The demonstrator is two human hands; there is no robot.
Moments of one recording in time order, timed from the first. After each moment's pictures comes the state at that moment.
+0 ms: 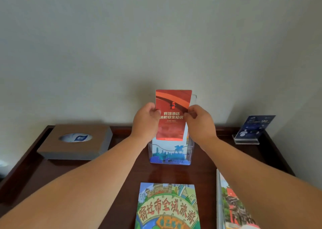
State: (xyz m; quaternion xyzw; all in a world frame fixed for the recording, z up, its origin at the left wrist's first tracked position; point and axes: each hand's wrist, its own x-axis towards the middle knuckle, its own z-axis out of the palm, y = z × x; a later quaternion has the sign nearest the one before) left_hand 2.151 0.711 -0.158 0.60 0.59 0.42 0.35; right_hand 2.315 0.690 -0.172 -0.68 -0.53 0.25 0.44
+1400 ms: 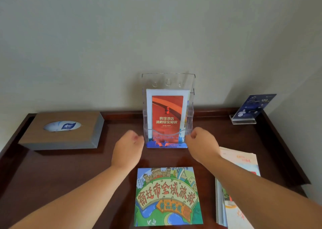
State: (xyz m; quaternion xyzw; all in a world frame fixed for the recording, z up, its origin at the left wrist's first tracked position) left_hand 2.097 0.663 -0.265 0.61 0.69 0.25 0.28; right_hand 2.321 0.637 -0.254 -0.81 -0.51 0.23 0.18
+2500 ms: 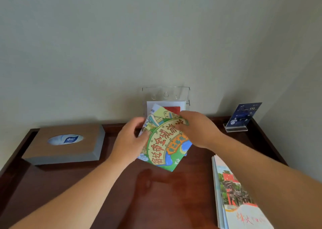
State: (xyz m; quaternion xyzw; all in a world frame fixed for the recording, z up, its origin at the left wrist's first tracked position) left_hand 2.093 0.672 -0.195 0.68 0.52 0.36 0.36; right_hand 2.306 0.647 -0.144 -0.69 -0.67 0.22 0.19
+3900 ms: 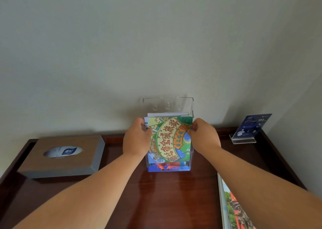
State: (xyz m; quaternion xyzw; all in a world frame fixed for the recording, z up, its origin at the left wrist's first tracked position) left_hand 2.131 0.739 -0.214 0.66 0.64 0.32 0.24; right_hand 2.335 0.702 -0.209 -0.79 -0.52 0.19 0.27
